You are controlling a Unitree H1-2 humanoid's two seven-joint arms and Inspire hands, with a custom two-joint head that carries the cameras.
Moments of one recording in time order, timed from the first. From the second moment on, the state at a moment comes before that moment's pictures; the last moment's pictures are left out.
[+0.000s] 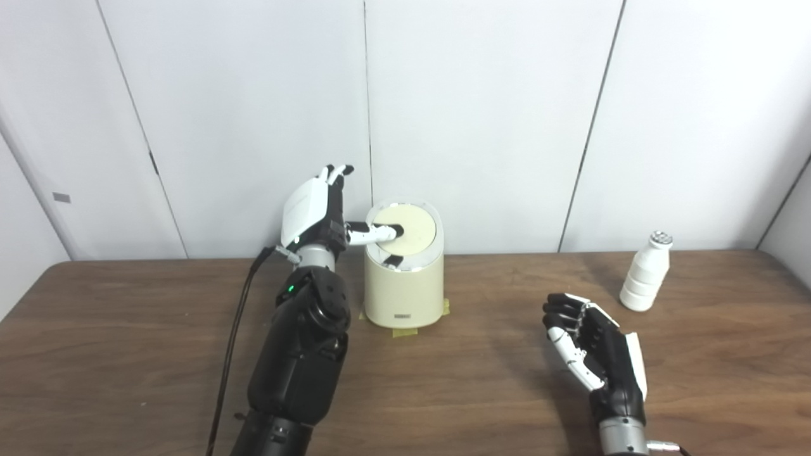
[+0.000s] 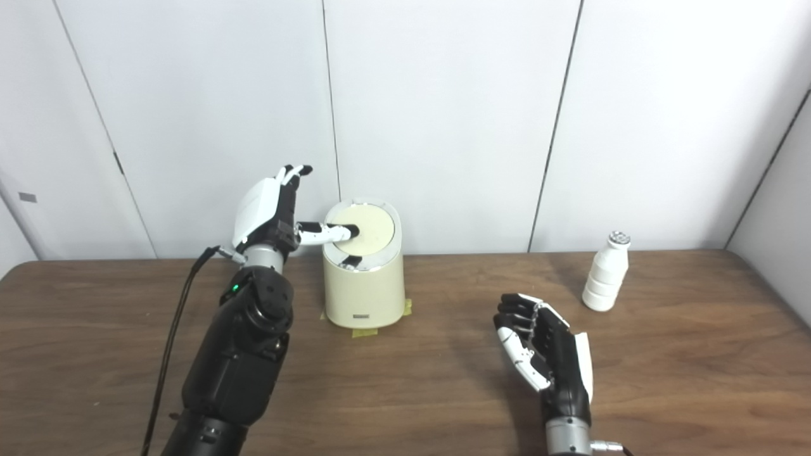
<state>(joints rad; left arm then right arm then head) -0.71 -0.01 -0.08 0.23 0.84 0.47 -0.01 -0.13 -0.01 -0.06 0.08 -0.14 -0.16 -0.19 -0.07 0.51</state>
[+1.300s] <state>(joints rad) -0.78 0.06 -0.28 0.48 1.04 0.46 0.19 -0.13 -0.01 -0.06 0.07 -0.15 -0.15 -0.20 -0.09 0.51</state>
